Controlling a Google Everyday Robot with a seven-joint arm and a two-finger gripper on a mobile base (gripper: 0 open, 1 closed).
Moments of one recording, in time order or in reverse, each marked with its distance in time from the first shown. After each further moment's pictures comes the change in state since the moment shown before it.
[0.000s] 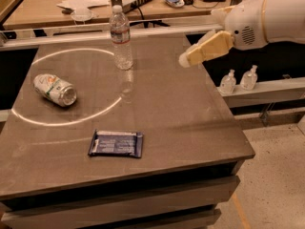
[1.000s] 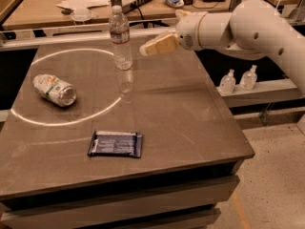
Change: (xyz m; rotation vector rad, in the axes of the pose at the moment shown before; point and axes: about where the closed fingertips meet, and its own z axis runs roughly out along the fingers) arm -0.016 -0.057 0.141 0.082 -0.202 0.000
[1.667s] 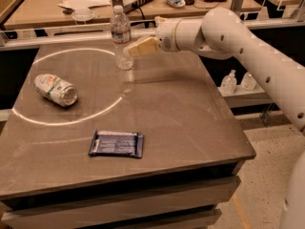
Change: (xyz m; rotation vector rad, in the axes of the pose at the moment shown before) arm 0.017 -0.001 0.073 -0.078 -0.025 0.043
